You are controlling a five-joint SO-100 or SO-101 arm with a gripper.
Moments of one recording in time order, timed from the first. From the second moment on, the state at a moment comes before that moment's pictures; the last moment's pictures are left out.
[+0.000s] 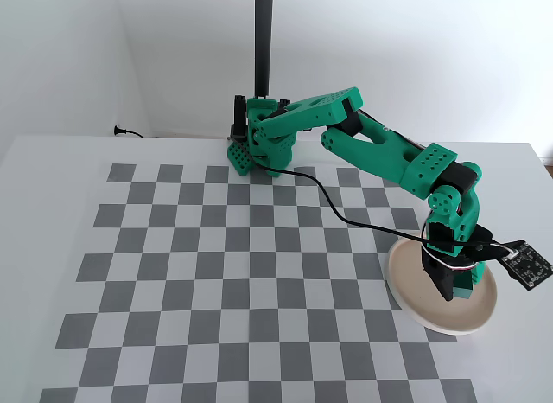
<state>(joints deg) -46.3 44.5 35.7 69.9 -71.0</state>
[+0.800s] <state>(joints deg) -45.4 44.5 35.7 70.3 -70.9</state>
